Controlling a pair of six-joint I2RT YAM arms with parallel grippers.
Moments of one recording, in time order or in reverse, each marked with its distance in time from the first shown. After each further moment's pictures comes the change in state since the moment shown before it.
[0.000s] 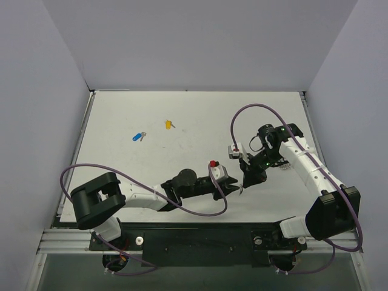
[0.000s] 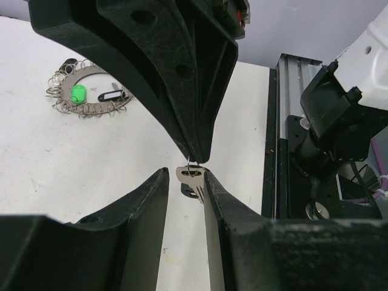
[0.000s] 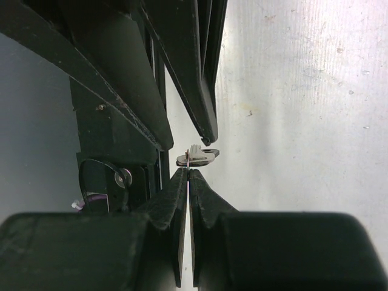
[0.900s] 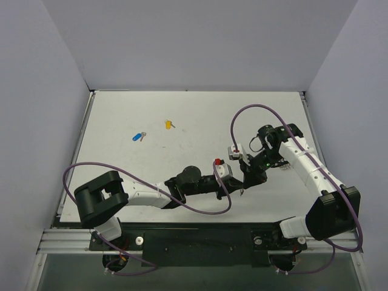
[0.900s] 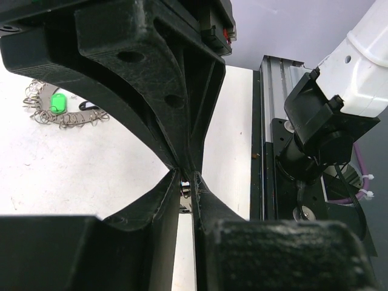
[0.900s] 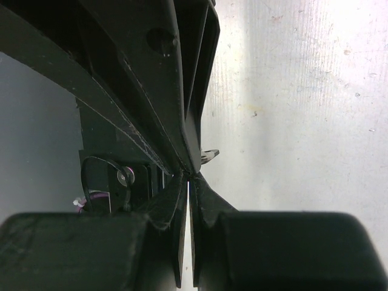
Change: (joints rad) left arm 0.000 0.034 0.069 -0.033 0.067 -0.021; right arm 0.006 -0.001 -0.002 -0.017 -0.006 -0.022
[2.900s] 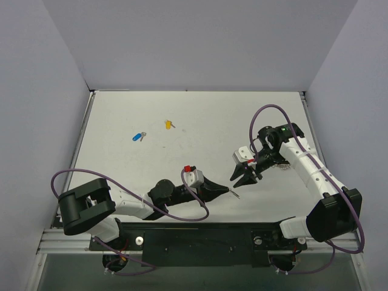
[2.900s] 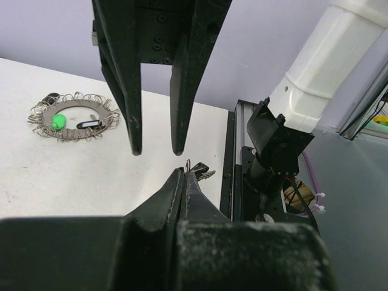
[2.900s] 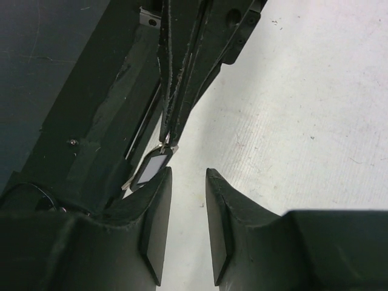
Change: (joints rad) left arm 0.000 -0.147 -0.309 0.383 -0.027 -0.137; right arm 0.007 -0.012 0.035 -0.095 -0.320 -0.569
